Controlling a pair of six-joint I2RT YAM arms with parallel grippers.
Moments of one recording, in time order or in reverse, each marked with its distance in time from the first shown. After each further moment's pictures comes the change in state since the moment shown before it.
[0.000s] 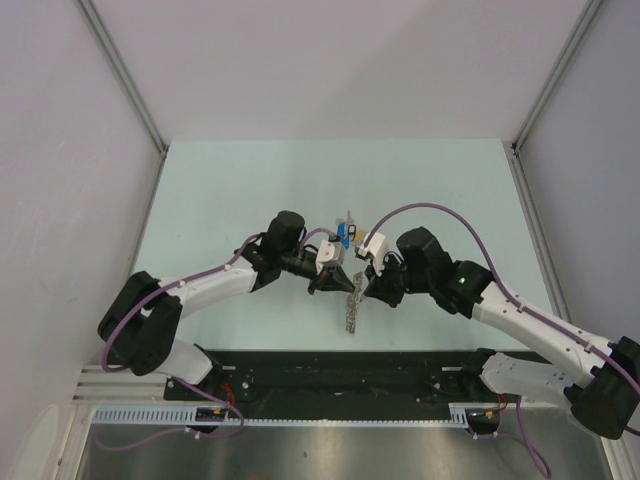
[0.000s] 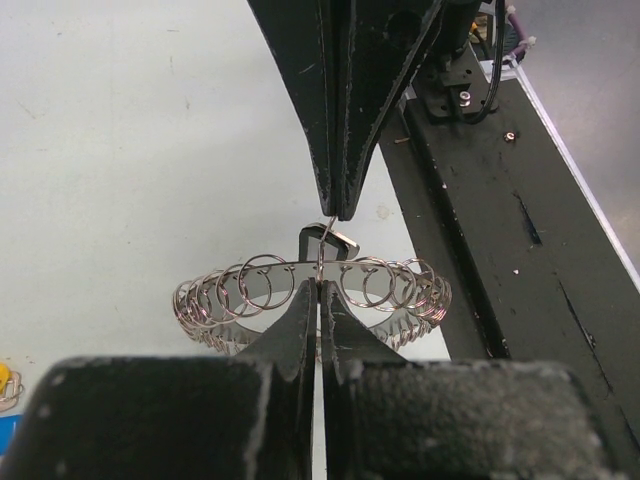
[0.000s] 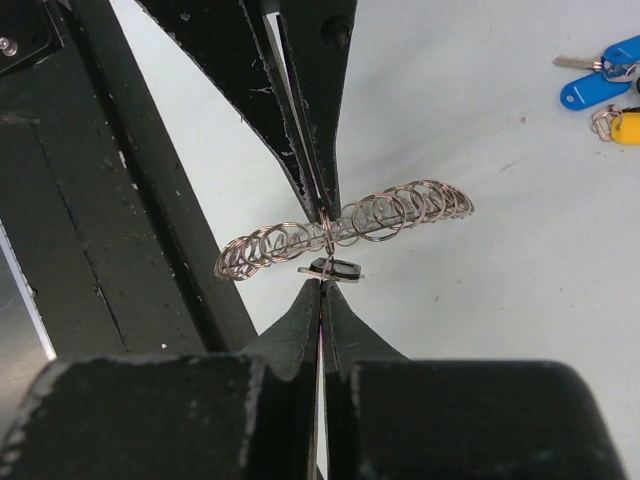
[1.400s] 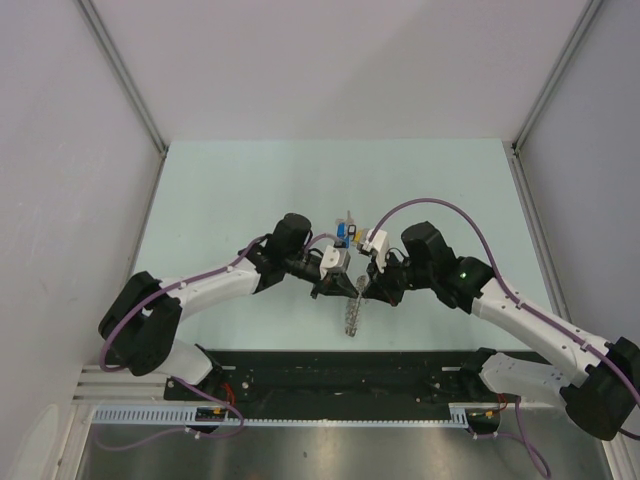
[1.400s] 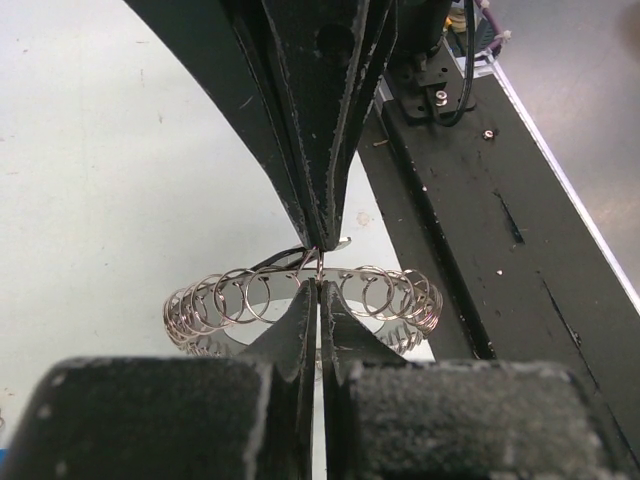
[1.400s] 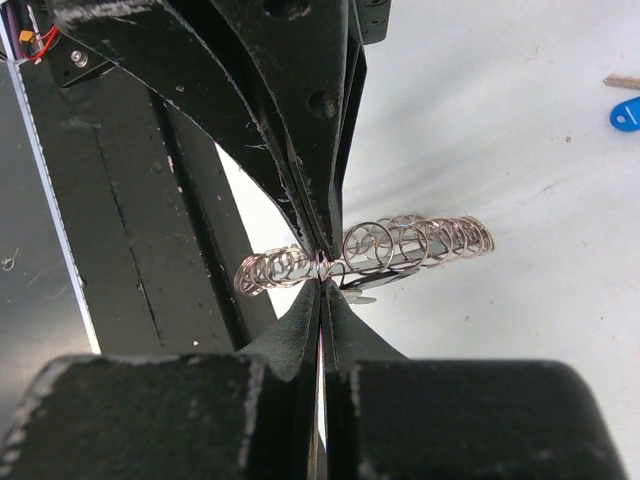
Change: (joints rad) left arm -0.045 0.001 0.019 -0.045 0.004 0.039; right arm -0.066 0.015 0.000 0.015 -0.166 -0.004
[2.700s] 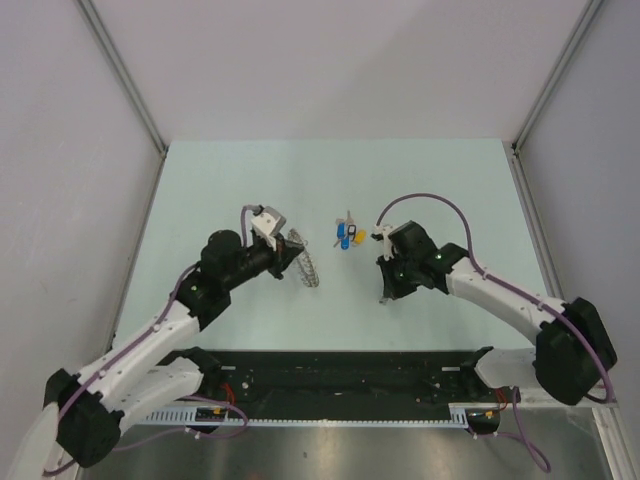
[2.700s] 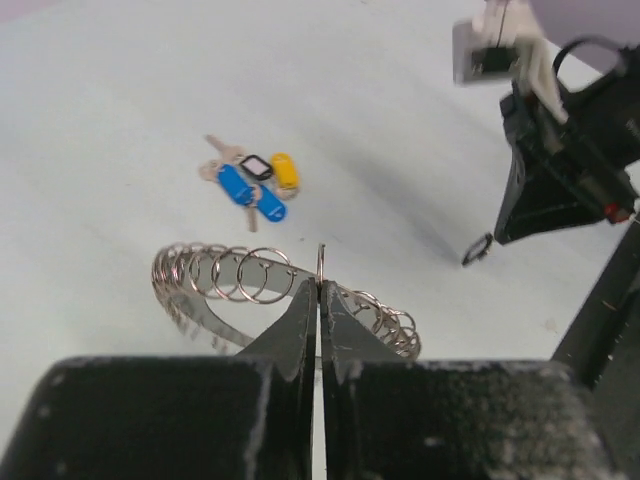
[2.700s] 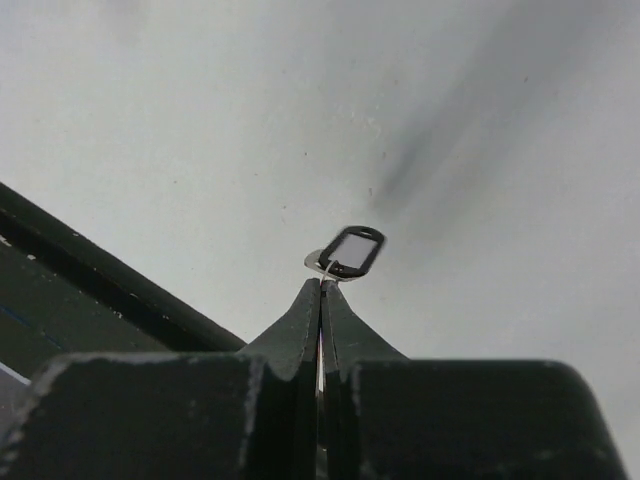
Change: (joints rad) left arm 0.153 -0.512 -0.224 0.047 -0.734 -0.559; right arm -0.087 0.183 0.001 -0.112 0.344 0.346
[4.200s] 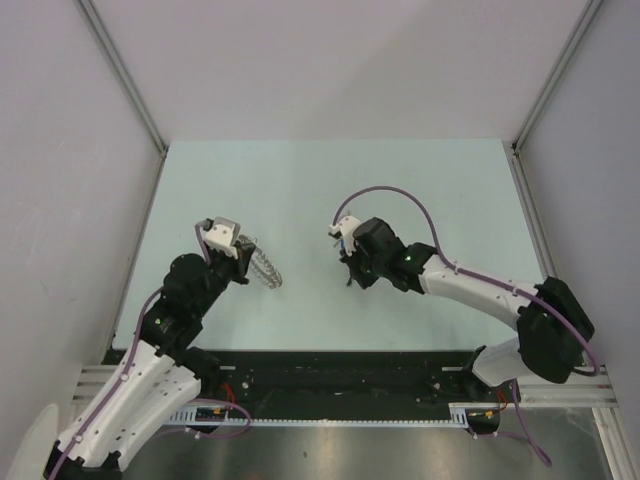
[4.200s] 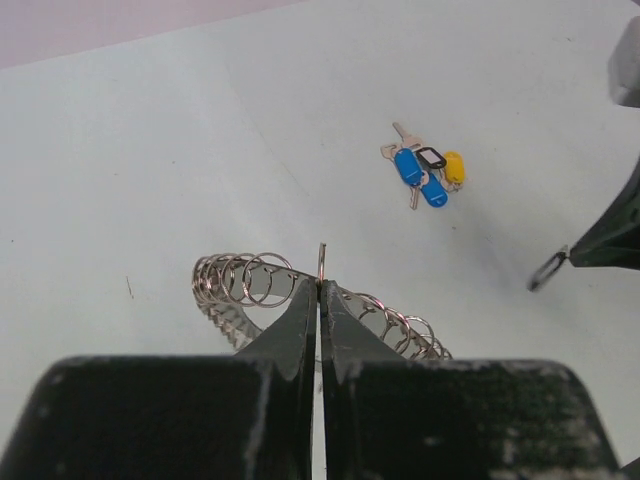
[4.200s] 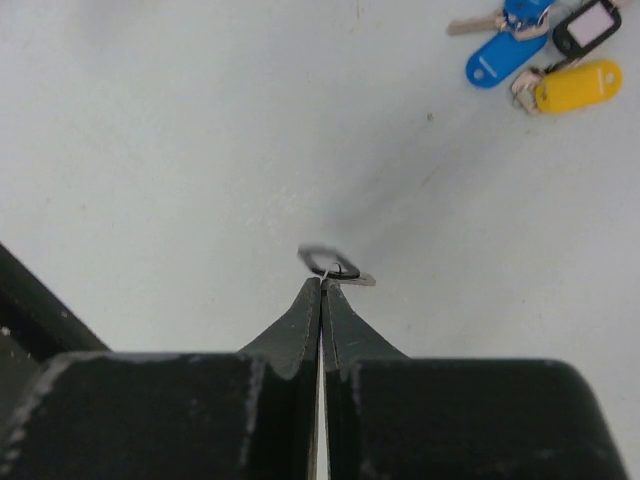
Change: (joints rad) left arm 0.091 -0.417 -0.036 -0.322 -0.390 0.029; right arm 0.194 0.226 0.153 0.240 0.145 -0.166
